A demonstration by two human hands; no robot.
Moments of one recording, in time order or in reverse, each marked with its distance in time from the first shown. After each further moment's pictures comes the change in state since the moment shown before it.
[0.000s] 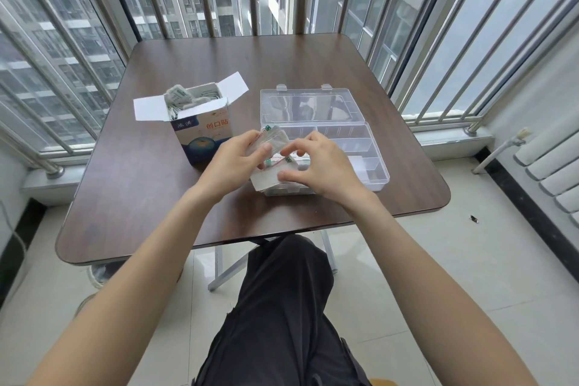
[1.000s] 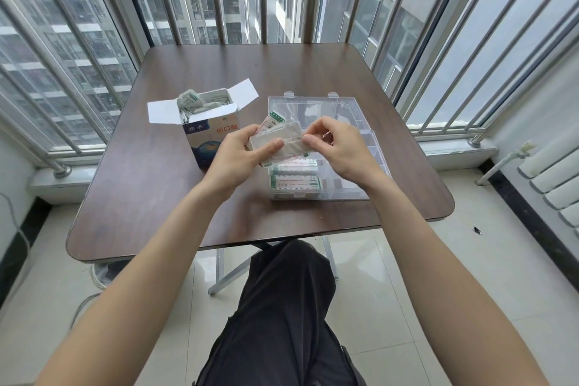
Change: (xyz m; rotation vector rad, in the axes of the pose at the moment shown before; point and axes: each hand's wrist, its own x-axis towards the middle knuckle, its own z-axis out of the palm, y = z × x) left_hand 0.001 0.010 -0.005 -0.416 0.069 -0.013; right_hand 0.022 0.012 -0.023 0.269 0.110 -0.073
